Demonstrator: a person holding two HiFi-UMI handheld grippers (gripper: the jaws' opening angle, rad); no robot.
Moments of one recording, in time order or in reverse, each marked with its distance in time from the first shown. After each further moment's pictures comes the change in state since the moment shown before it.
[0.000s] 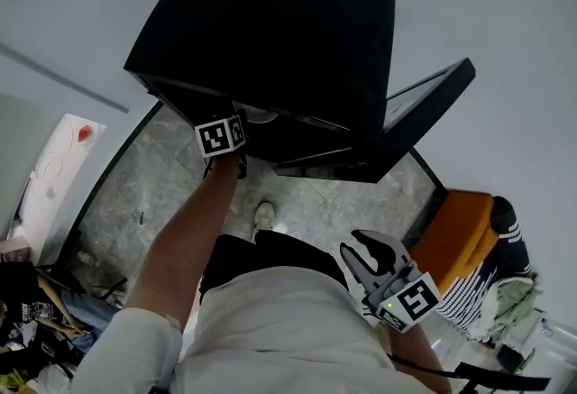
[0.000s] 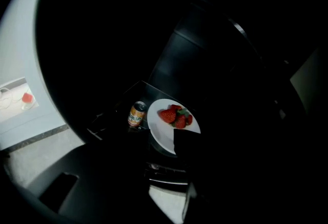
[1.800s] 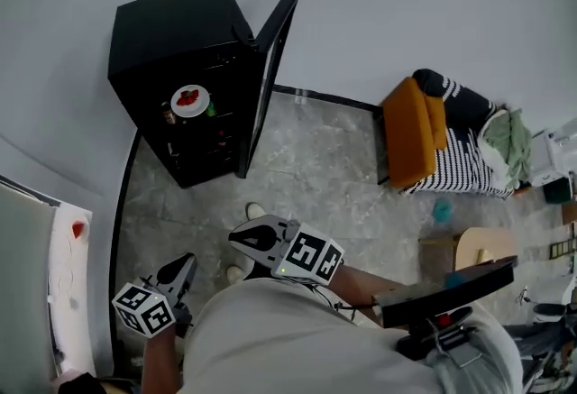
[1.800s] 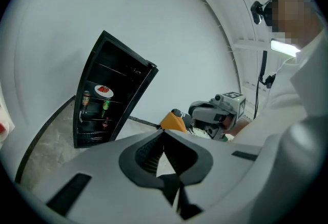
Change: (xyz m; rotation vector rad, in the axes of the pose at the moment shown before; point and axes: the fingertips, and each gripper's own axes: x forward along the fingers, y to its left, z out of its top) left arm -0.497 0.033 -0.172 0.459 0.163 -0.795; right arm 0.076 0.331 -0.021 -0.061 -0.092 0.033
